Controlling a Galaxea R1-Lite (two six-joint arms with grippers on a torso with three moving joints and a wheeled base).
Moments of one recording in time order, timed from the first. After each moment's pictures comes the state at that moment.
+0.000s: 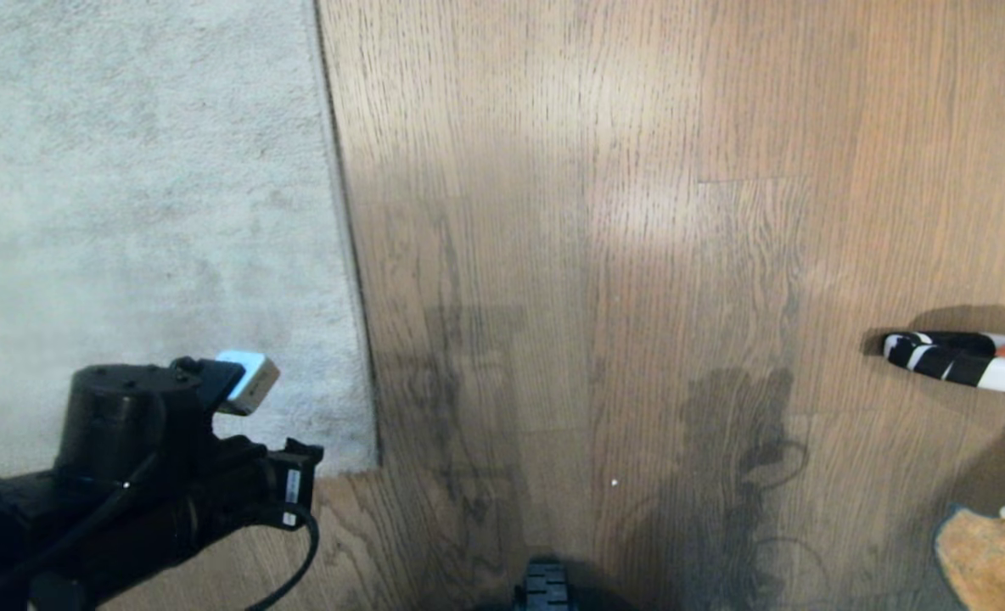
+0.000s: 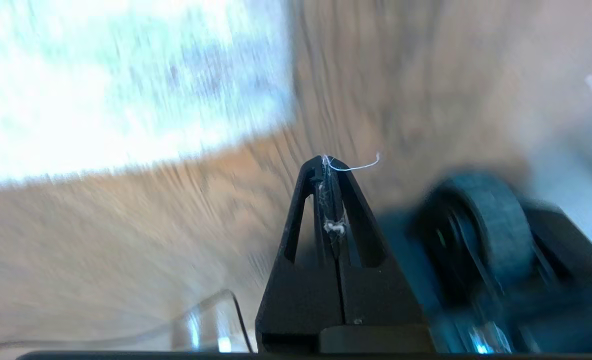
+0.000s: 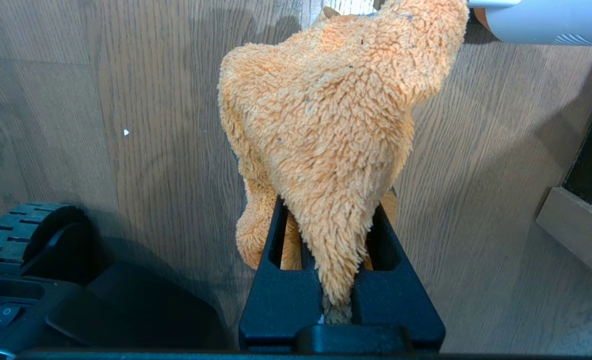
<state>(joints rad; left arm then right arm) -0.42 1.49 -0.42 -0.49 0.12 -0.15 -0.01 0.00 0.00 0.00 0.03 -0.12</state>
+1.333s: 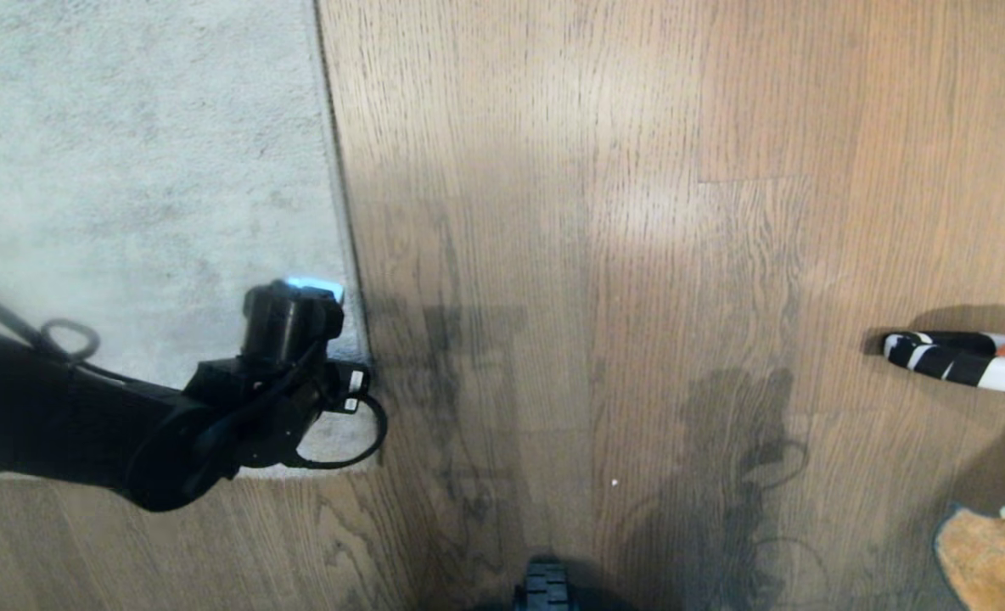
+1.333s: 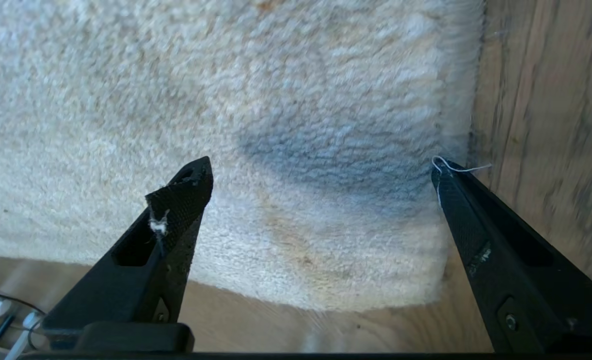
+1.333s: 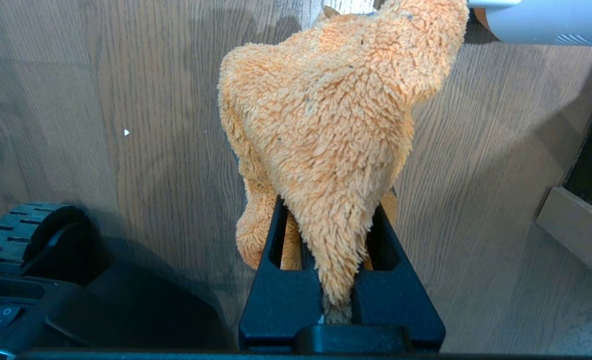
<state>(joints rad) -0.42 1.84 -0.79 -0.51 0.58 0.00 -0.01 0.00 0.00 0.00 0.03 -0.12</state>
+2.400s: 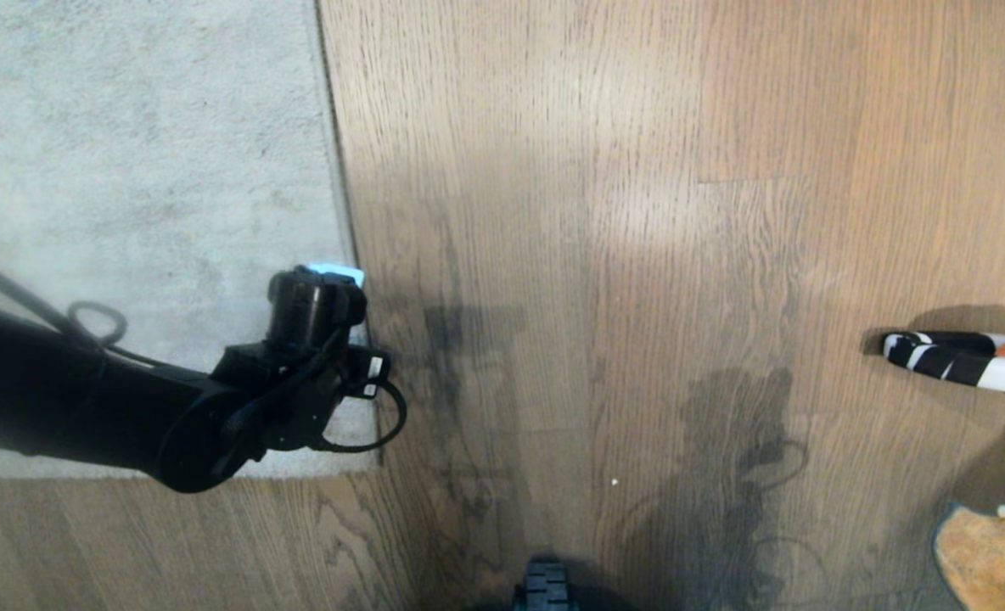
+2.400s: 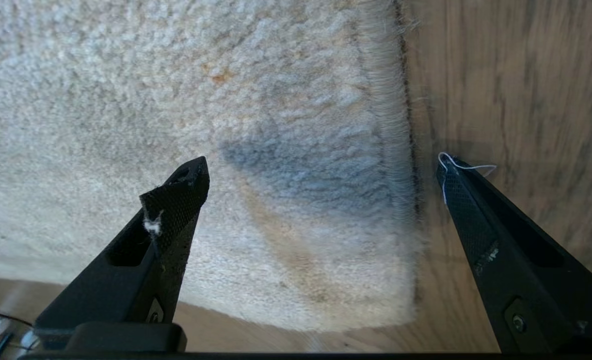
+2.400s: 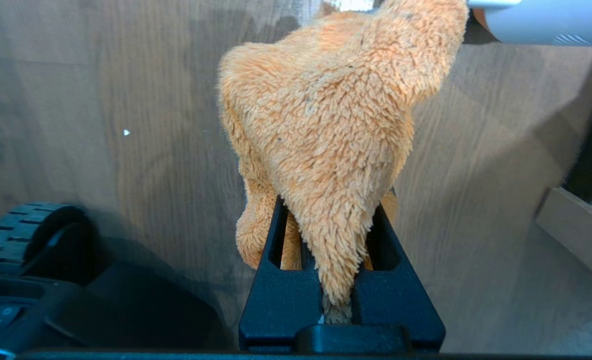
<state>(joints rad) -0.46 1.87 -0.87 -0.49 0.61 0.01 -0.01 0.00 0.00 0.00 0.03 -0.12</state>
